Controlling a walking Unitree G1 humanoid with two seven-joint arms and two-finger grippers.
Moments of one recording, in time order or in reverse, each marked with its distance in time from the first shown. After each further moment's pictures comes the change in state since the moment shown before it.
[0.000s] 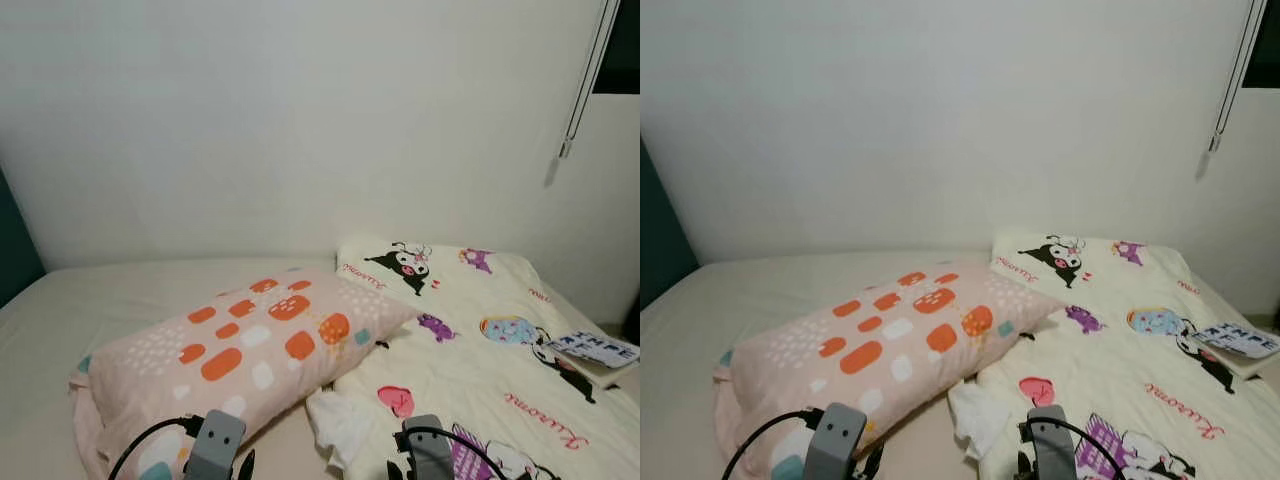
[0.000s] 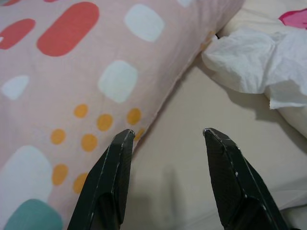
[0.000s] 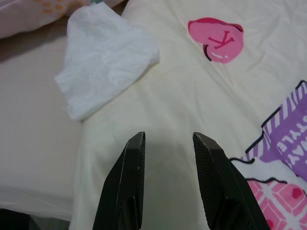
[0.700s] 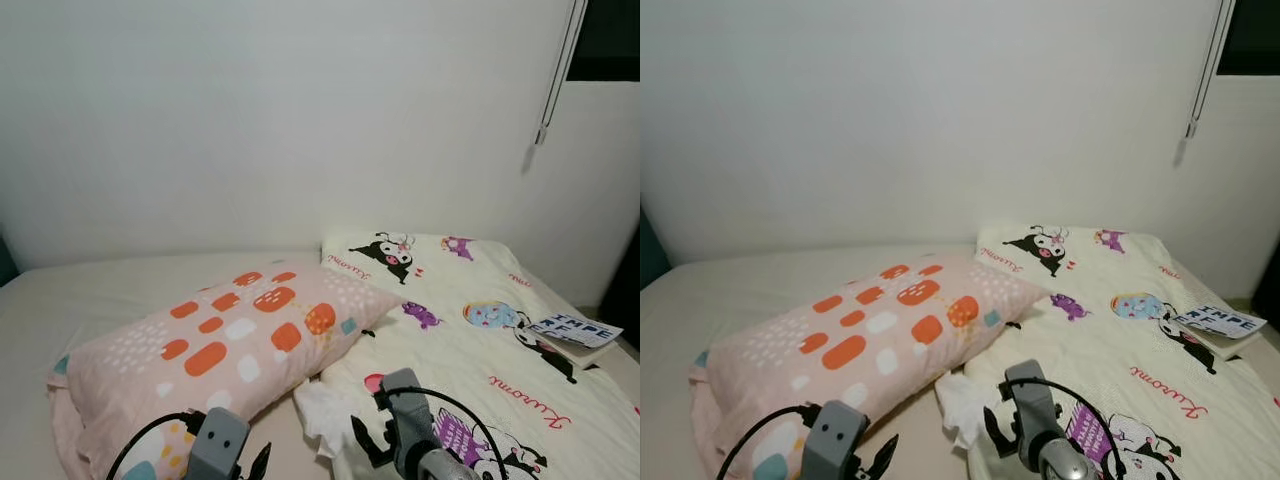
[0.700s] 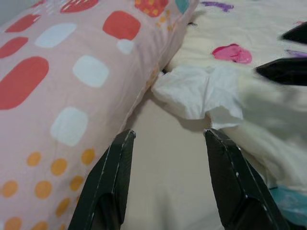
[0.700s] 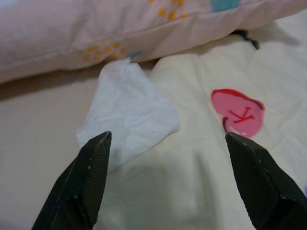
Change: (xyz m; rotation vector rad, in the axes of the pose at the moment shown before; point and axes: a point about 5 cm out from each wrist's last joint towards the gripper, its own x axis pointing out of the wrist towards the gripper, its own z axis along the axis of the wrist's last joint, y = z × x) left arm -0.020 -0.002 0.030 0.021 -0.174 -0.139; right arm 0.032 0.007 0.058 -0.171 -0.148 0.199
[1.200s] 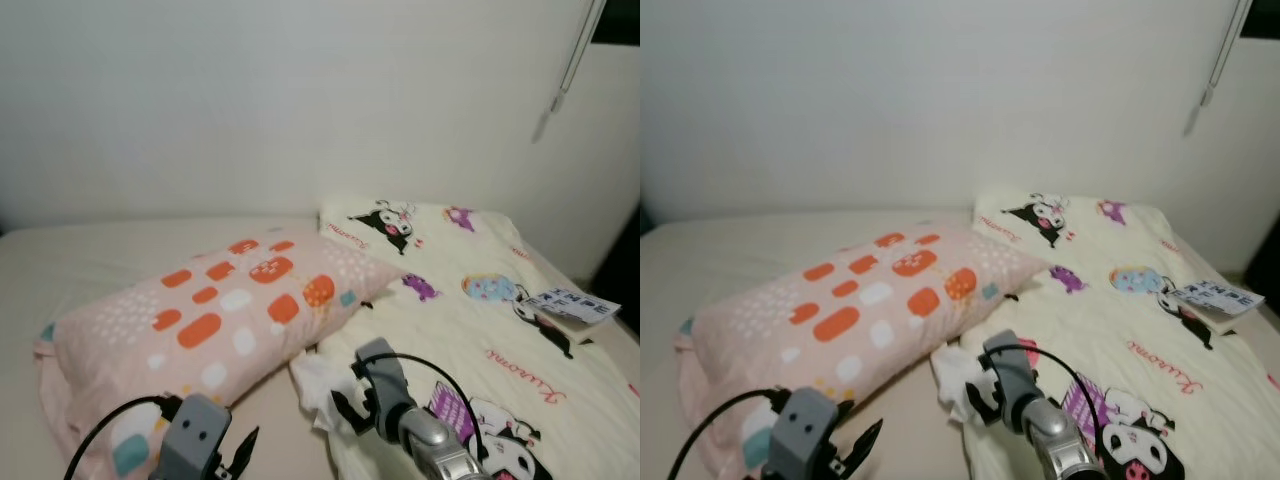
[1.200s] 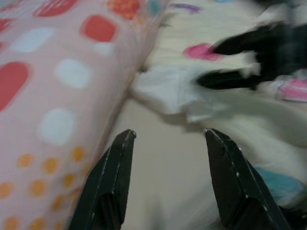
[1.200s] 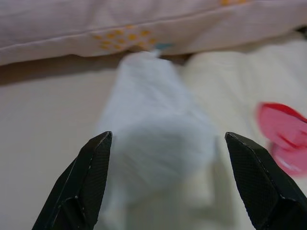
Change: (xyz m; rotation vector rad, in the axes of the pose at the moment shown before) left arm -0.025 0.009 0.049 0.050 -0.104 -0.168; right arm 0.030 0.003 0.044 -0.078 -0.056 0.093
